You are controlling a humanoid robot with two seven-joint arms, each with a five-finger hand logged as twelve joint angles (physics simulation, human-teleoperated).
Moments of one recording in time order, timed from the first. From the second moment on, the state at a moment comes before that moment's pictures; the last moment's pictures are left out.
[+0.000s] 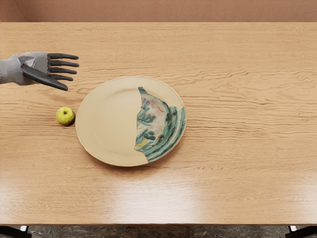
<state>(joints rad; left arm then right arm) -1.07 0.78 -0.32 -0.88 0.12 -0.61 0.19 0.09 0.00 0.00 0.14 0.04 -0.01 0.15</state>
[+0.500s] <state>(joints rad) -1.07 0.93 -0.33 -1.39 0.57 -0.30 0.46 0.09 0.00 0.00 0.14 0.04 -0.01 0.15</state>
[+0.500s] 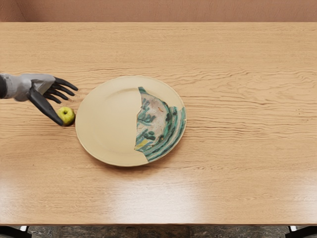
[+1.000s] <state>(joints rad) -1.24 0.80 0.07 -1.46 0.80 0.45 0.61 0.10 0.00 0.00 0.14 0.04 -0.01 0.14</state>
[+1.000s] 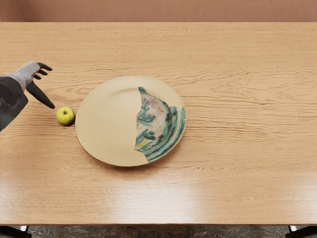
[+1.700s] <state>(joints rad) -1.44 0.56 0.56 -1.46 0.67 0.53 0.61 0.10 0.00 0.00 0.14 0.04 -0.01 0.14</state>
